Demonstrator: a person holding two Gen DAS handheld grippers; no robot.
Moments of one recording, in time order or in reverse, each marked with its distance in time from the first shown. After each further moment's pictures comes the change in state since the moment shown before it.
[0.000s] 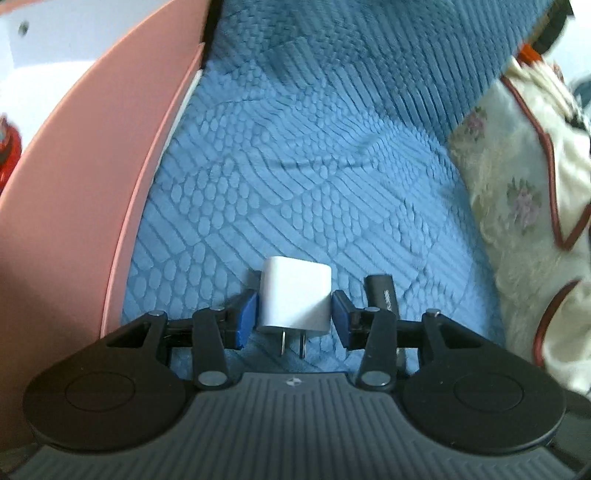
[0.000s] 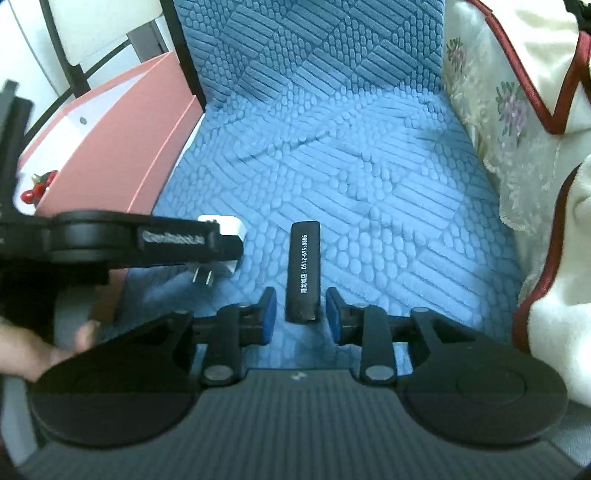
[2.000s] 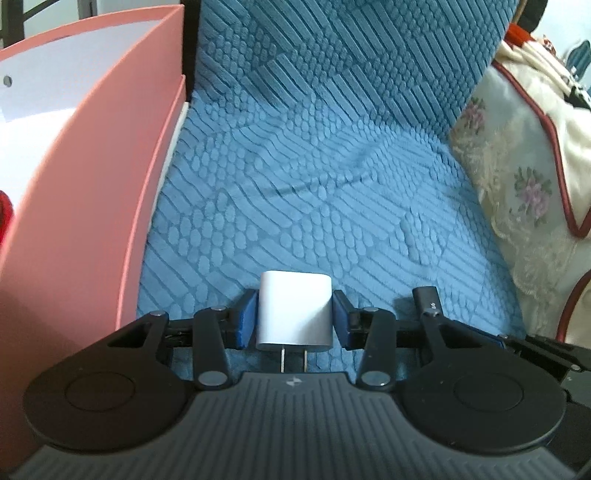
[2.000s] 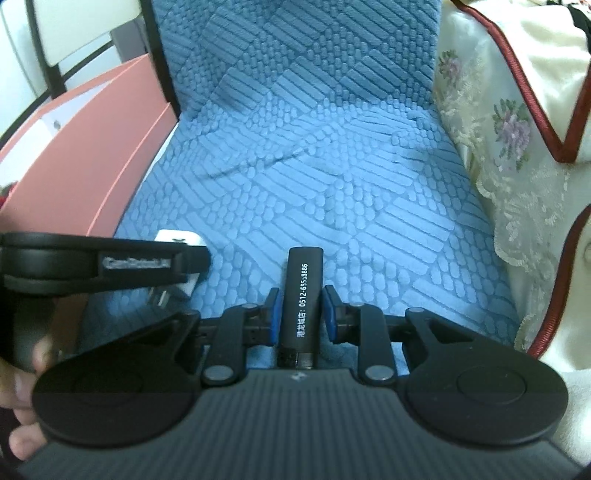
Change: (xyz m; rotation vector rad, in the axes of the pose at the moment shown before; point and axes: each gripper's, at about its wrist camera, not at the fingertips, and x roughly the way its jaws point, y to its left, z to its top) left arm 0.001 -0.020 0.011 0.148 -0.044 0.078; right arm 0.014 -0.014 0.017 0.012 -0.047 -0.082
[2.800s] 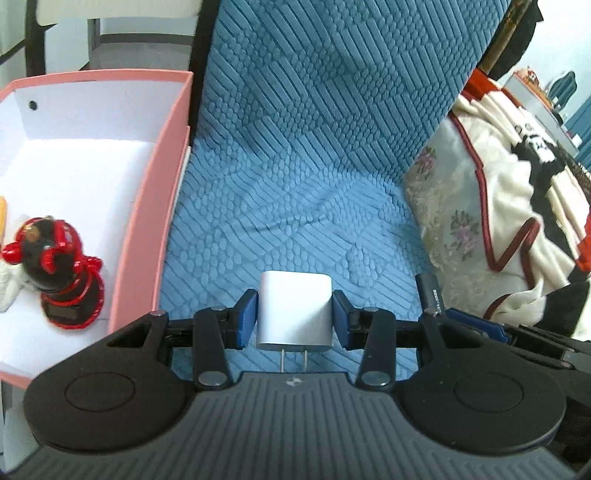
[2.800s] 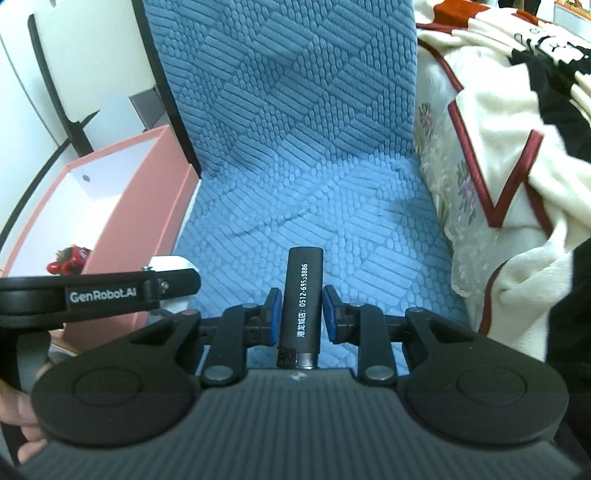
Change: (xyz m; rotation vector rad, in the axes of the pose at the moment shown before) left arm -0.105 -0.009 0.017 -0.054 -0.045 -0.081; right arm -0.091 0.004 0.038 0.024 -0.051 0.040
